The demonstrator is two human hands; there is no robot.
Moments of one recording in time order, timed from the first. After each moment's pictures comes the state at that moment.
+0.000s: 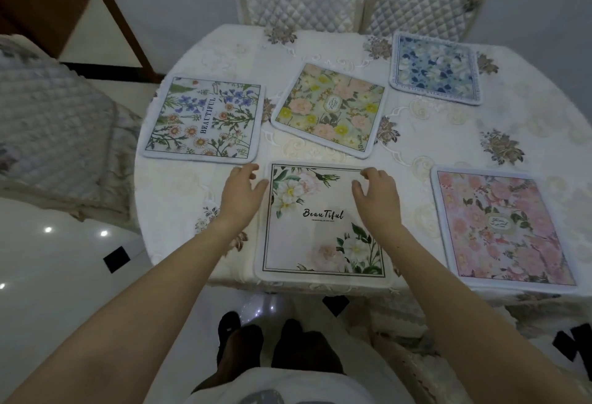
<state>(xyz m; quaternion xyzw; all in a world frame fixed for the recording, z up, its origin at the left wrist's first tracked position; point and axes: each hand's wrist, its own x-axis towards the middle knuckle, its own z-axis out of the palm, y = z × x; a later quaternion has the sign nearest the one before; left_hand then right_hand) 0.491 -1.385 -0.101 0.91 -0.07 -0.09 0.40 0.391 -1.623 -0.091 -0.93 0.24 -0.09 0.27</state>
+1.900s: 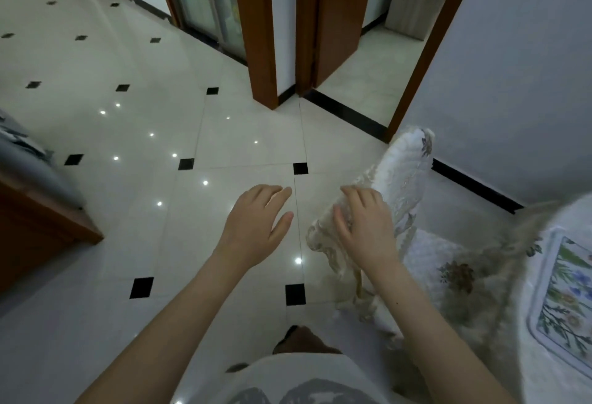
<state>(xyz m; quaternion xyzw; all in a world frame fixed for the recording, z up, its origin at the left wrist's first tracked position) 0.691 -0.625 -0.006 0.98 -0.03 0.09 0.16 0.751 -0.829 -0.021 -0.95 -0.20 -0.09 0.23</state>
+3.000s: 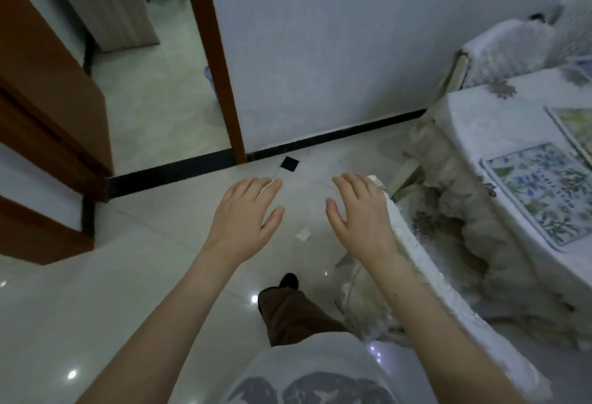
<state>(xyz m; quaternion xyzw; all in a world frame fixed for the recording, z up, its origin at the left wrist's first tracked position) 1.247 -0.595 -0.020 0.86 -0.50 -0.01 0.12 1.098 -0.758 -0.024 -0.94 0.27 -0.17 0.13</state>
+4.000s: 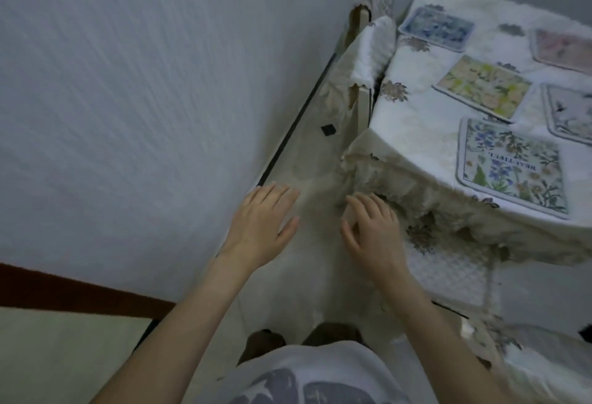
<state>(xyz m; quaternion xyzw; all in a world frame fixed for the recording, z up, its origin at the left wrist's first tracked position) 1.593 -1.033 -0.017 0.54 -0.83 -0.04 0.14 1.371 -1.012 -0.029 -0.73 0.67 -0.14 0.09</state>
